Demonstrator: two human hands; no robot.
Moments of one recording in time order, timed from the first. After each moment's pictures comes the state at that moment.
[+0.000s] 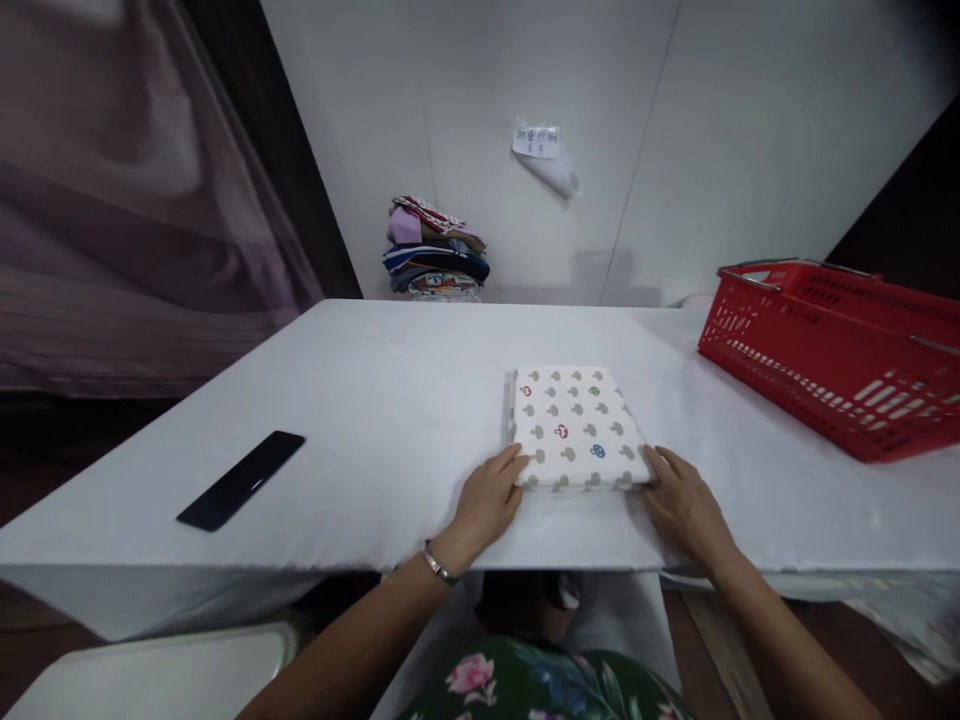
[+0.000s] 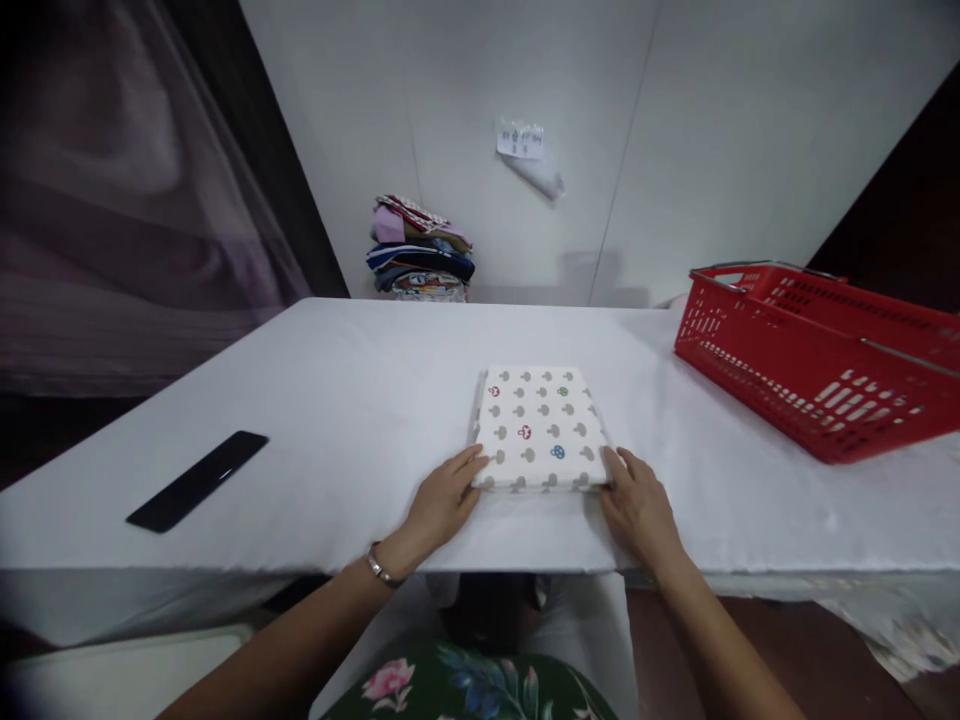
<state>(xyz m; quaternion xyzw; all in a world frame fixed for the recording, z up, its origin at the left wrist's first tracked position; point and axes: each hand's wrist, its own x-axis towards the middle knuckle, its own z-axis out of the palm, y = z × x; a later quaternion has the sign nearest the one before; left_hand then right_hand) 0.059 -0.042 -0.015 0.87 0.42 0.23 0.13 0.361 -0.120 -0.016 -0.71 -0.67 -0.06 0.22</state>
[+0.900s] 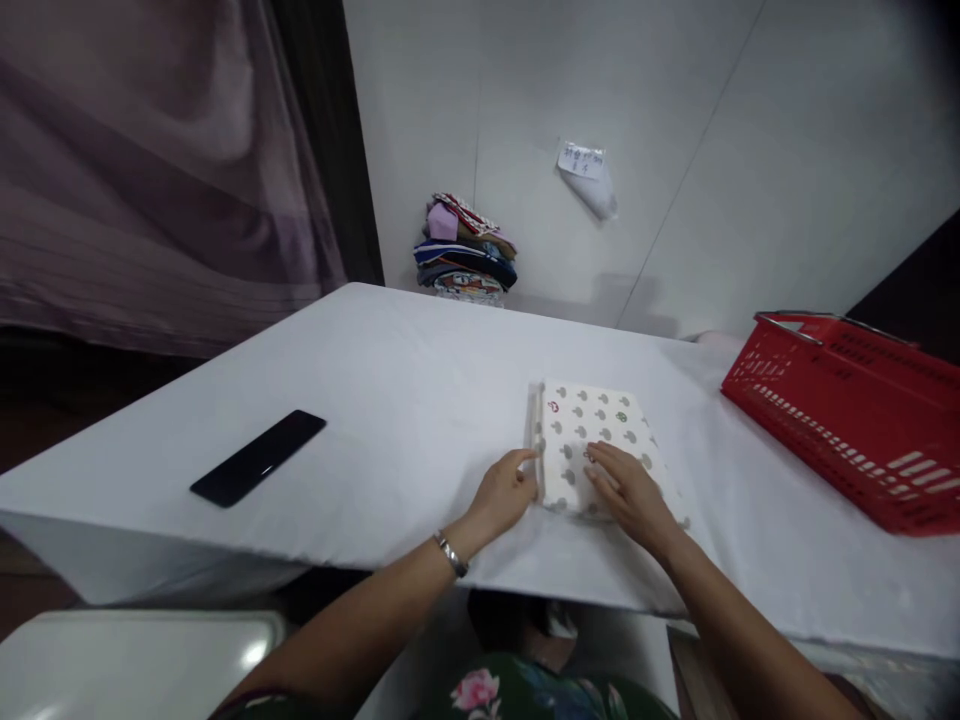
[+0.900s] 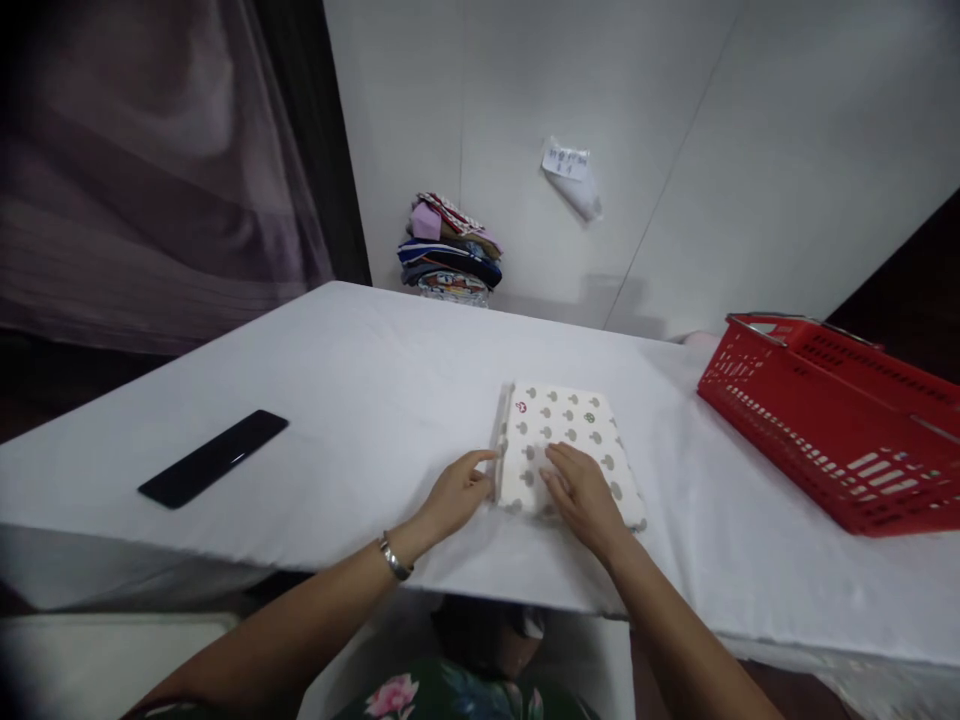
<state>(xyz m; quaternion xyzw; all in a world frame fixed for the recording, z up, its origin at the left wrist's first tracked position) 0.054 -0.019 -0.004 0.69 0.50 0.32 0.43 0.275 -0.052 0.019 -0.60 -0.76 0.04 0.25</state>
